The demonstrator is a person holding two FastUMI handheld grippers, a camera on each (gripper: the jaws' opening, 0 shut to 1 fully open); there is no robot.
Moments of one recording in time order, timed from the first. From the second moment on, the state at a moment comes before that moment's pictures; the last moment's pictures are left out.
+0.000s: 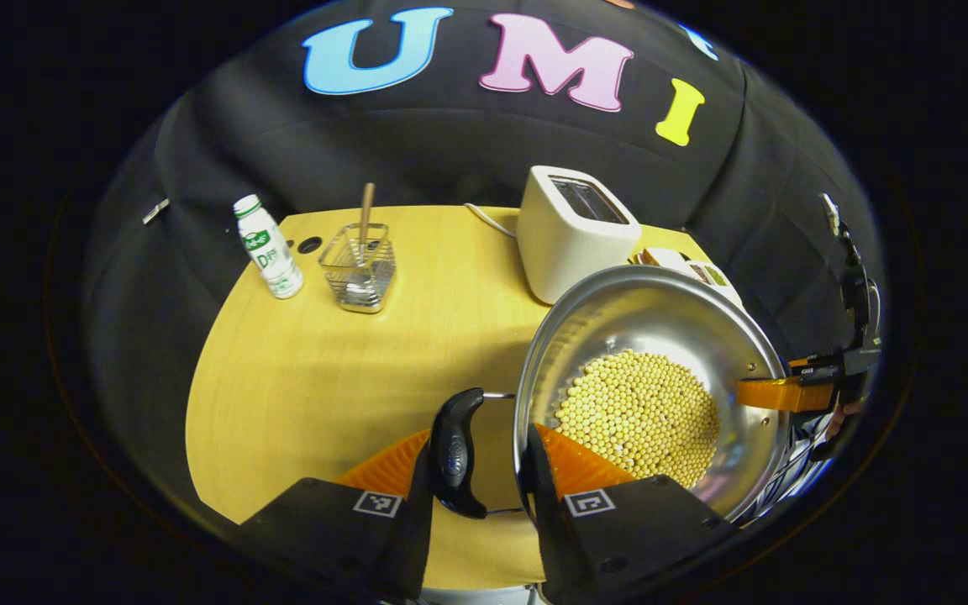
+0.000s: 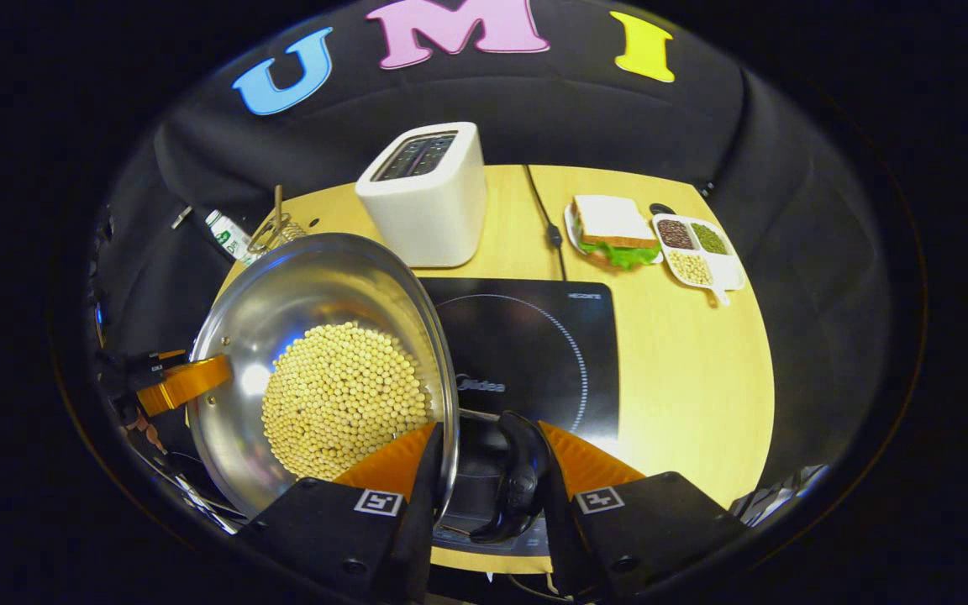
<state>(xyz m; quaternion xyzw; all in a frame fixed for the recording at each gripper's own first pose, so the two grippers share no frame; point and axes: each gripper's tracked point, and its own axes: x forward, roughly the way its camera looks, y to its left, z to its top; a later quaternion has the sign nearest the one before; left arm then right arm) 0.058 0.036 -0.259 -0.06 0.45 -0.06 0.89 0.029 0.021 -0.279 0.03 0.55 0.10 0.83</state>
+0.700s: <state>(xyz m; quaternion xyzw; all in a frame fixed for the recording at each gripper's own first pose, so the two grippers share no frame) 0.101 -0.051 -0.287 -0.06 0.47 -0.07 0.88 0.064 -0.060 -0.316 0.04 0.56 0.09 0.82</state>
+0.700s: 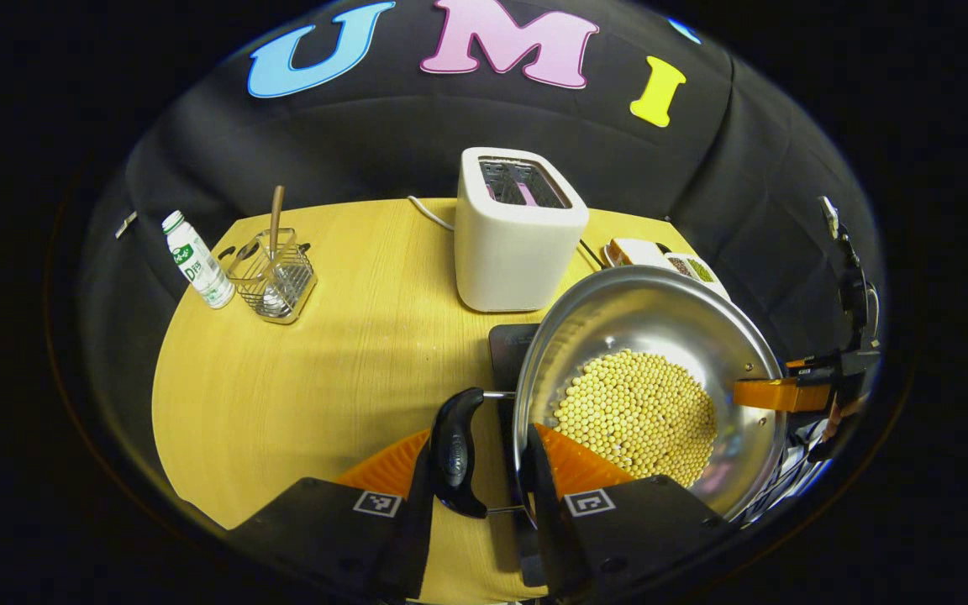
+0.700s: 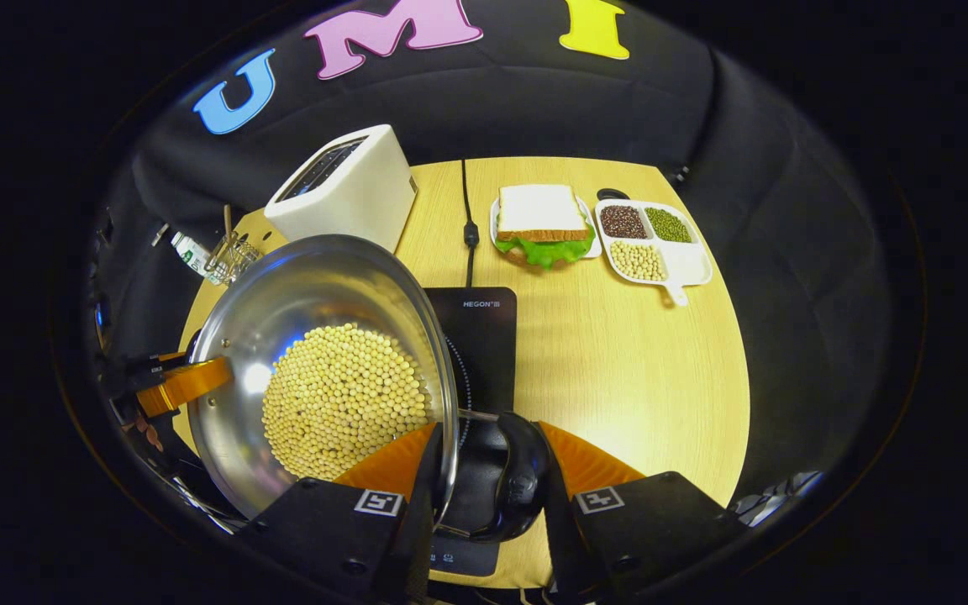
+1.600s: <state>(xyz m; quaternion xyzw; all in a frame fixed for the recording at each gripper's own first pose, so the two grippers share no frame) 0.114 -0.062 -0.309 -0.07 0.47 -0.06 0.88 0.077 -0.066 -0.344 0.04 0.57 0.09 0.81</state>
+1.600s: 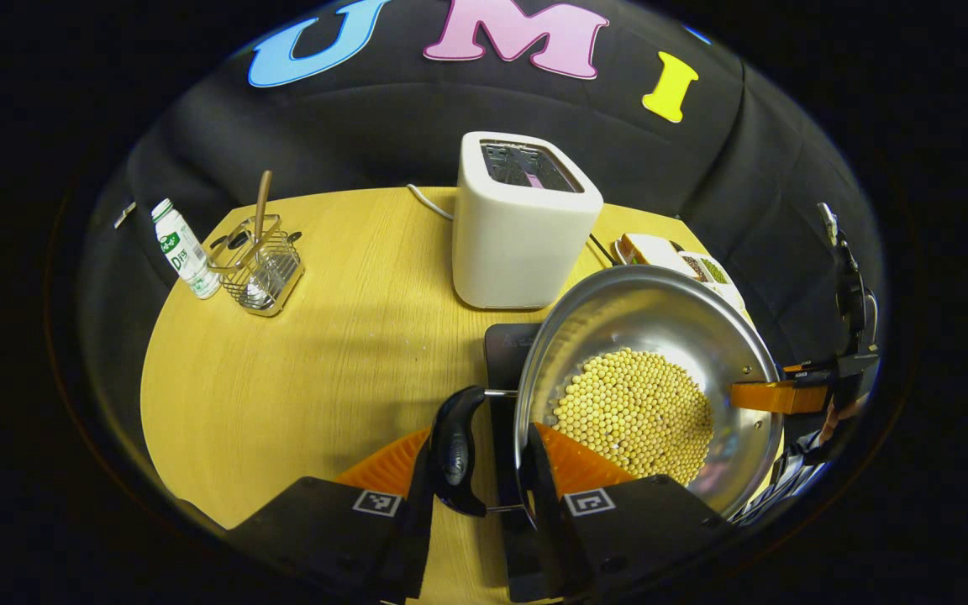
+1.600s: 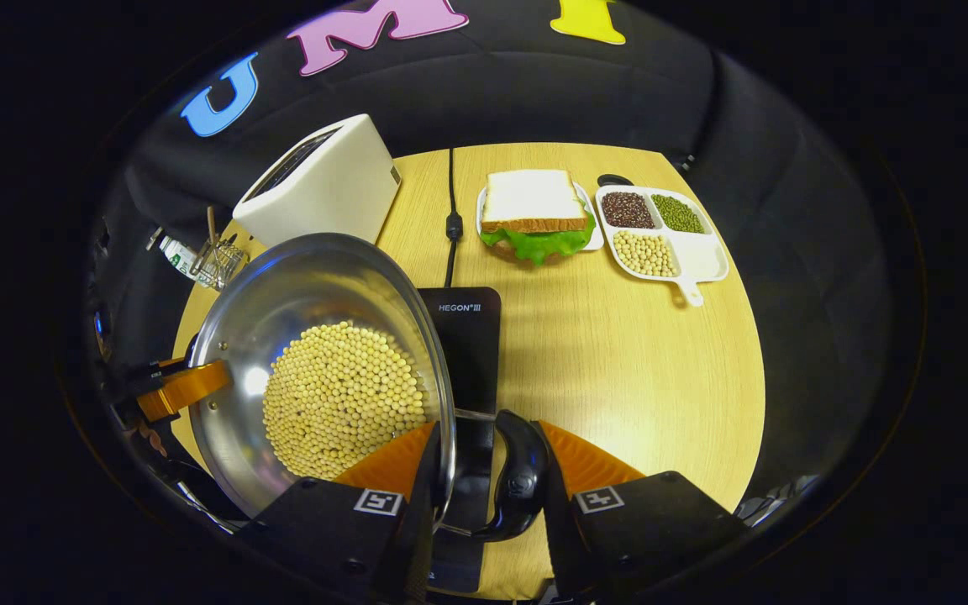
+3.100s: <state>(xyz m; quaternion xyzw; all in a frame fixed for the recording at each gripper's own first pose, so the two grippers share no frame) 0.100 -0.035 -0.197 -0.05 0.31 -0.04 0.95 0.096 -0.074 -0.214 0.03 0.36 0.05 0.93</state>
